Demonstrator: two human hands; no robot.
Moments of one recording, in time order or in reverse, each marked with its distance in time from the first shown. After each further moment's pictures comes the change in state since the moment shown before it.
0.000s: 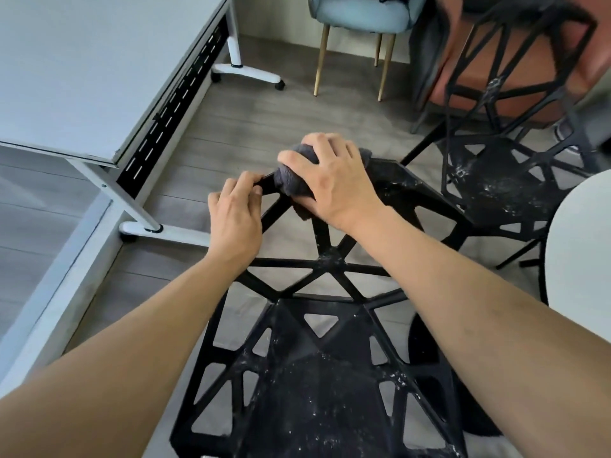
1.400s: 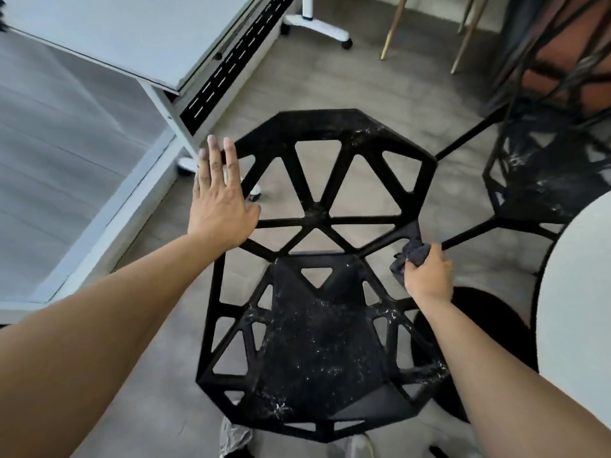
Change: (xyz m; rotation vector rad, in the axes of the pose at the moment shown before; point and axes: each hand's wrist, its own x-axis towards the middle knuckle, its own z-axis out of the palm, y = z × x) left_hand -0.104 0.008 -0.052 0.475 -0.197 -0.257; right_hand -0.246 0.050 0.056 0.378 -0.466 1.114
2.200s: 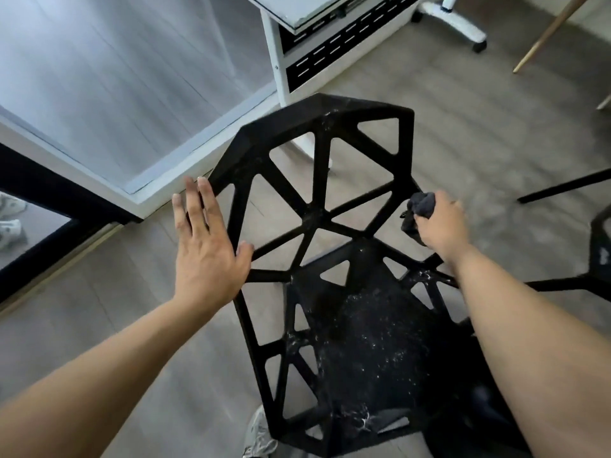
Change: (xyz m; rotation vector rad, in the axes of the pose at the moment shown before) left_hand -0.204 -0.012 0.038 -0.092 0.225 -0.485; right_hand 0.059 -0.088 0.034 -0.148 -0.208 -0.615
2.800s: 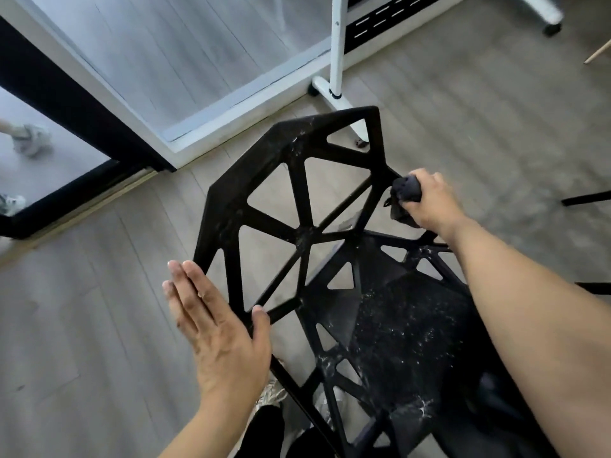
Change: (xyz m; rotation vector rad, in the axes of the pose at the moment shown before) left_hand -0.187 -0.034 -0.003 -0.168 0.171 -0.396; right_hand -0.055 -0.084 0.043 -0.124 -0.217 -0.355
